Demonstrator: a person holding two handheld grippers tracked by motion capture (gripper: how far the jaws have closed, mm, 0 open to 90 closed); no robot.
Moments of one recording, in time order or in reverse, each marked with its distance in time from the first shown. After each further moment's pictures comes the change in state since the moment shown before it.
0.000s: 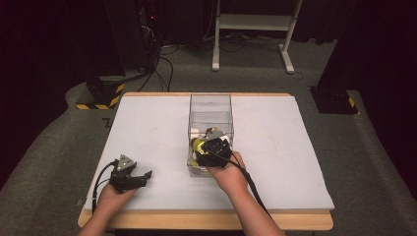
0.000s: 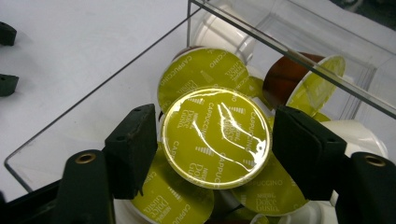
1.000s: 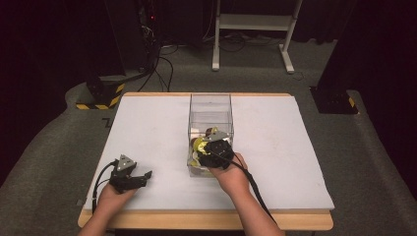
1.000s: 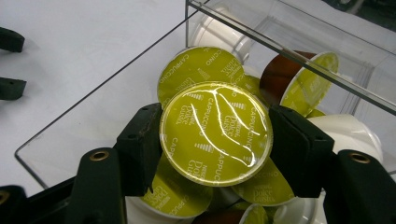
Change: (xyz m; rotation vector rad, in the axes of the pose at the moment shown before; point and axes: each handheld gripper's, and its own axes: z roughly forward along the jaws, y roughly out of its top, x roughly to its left) left arm 0.000 0.000 0.000 0.001 0.000 0.004; right arm -0.002 -0.006 -0.006 -0.039 0.013 0.013
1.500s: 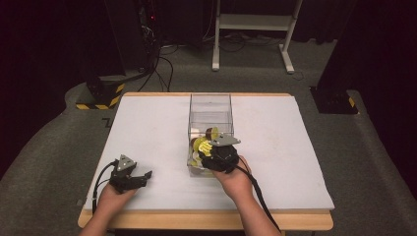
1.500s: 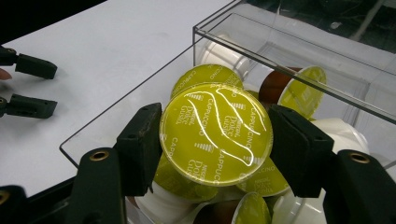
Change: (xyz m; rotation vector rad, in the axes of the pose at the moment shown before) left arm 0.000 0.000 0.000 0.002 0.002 0.005; right arm -0.003 -0.012 -0.017 -0.131 0.042 0.028
